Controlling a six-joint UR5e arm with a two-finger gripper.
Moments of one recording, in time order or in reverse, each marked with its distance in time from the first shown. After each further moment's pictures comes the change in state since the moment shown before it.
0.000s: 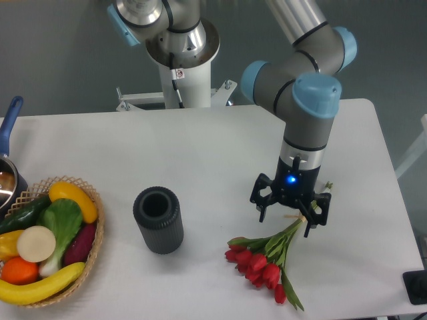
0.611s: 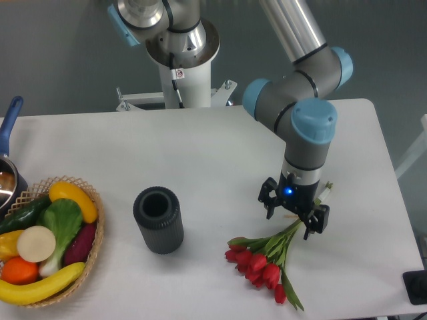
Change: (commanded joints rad) arm 0.003 -0.121 0.021 0.000 0.104 0.232
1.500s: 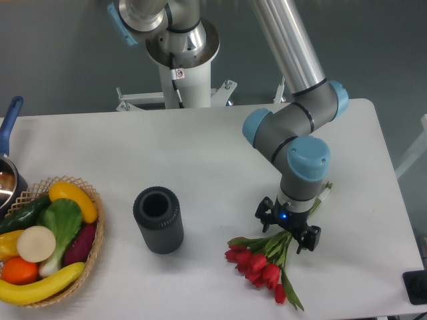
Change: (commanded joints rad) arm -0.041 -0.068 0.015 0.003 0.066 -0.012
